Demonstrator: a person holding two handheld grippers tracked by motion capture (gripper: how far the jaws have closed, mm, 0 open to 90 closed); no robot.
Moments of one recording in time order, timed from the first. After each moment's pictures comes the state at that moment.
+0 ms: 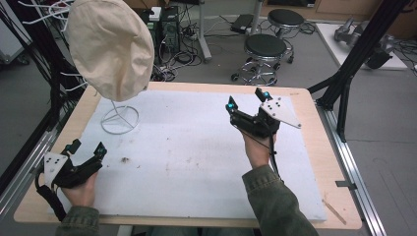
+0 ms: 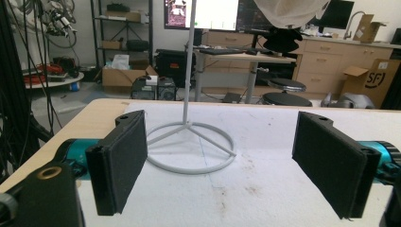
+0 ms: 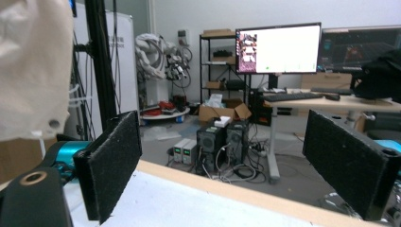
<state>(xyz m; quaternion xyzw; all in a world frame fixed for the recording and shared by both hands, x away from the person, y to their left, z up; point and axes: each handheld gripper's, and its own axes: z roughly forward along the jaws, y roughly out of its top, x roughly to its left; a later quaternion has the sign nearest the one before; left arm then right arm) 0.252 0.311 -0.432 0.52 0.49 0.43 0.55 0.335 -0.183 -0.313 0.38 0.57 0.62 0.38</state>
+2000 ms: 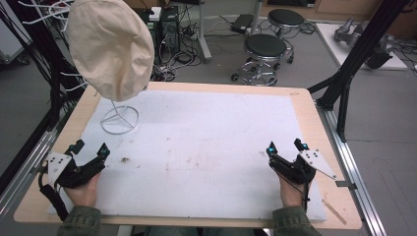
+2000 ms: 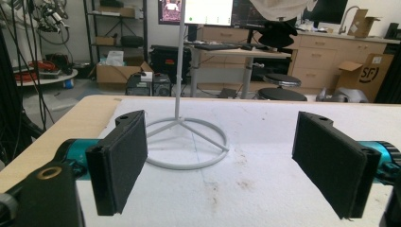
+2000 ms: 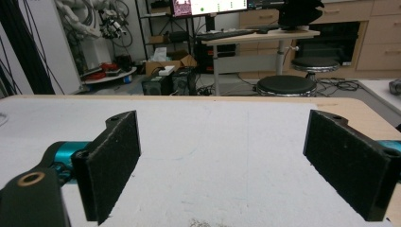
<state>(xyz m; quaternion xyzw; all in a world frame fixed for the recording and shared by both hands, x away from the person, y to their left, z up) 0.253 0.305 -0.434 0.53 0.48 0.42 0.55 0.267 -0.286 -0.411 0.50 0.56 0.53 0.39</state>
